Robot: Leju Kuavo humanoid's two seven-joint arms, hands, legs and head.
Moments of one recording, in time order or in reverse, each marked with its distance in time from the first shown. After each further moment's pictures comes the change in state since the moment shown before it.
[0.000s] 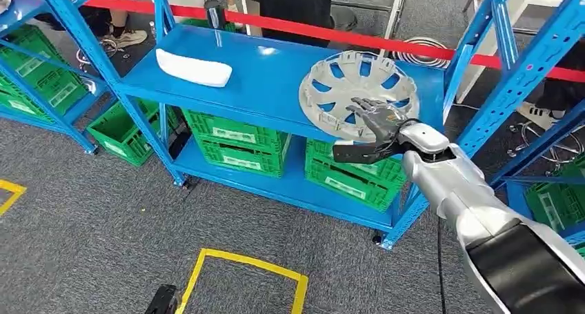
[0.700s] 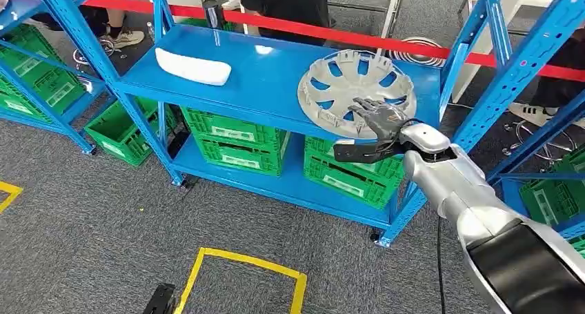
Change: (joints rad) left arm -0.007 0.005 -0.018 0.000 0.008 0.007 0.011; right arm 0.004 -0.012 -0.004 0.003 0.000 0.011 0.016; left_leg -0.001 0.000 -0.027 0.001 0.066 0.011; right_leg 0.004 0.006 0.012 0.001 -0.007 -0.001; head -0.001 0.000
